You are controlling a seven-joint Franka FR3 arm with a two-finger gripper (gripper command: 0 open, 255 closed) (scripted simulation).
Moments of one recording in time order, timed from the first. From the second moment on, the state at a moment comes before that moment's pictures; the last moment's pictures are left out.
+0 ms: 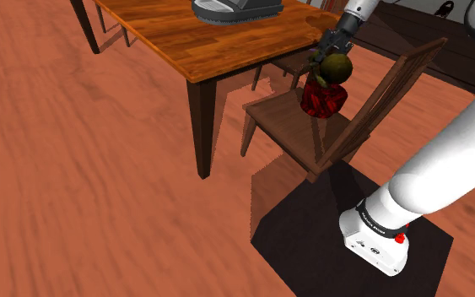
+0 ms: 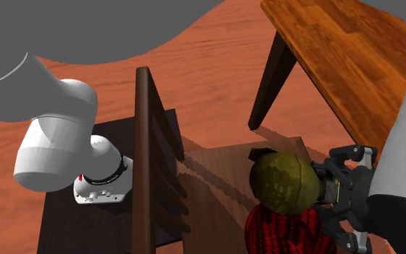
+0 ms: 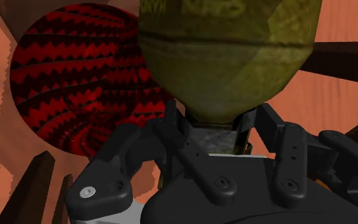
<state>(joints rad) -0.20 0.05 -0.46 -1.82 0.36 1.64 -0.30</state>
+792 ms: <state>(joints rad) -0.30 0.27 -0.52 -1.62 0.43 1.58 -0.47</state>
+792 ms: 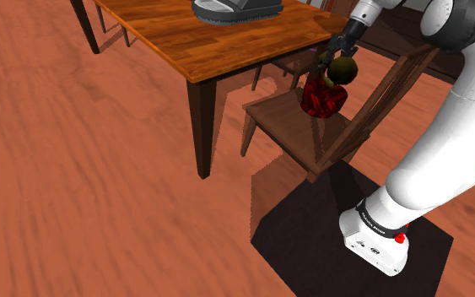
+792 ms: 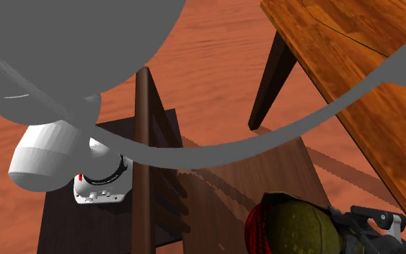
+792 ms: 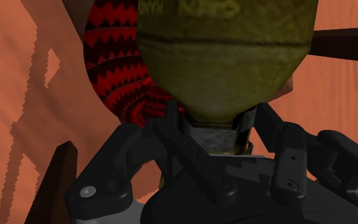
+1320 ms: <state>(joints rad) -0.30 0.29 -0.51 -1.70 0.44 1.67 -0.50</state>
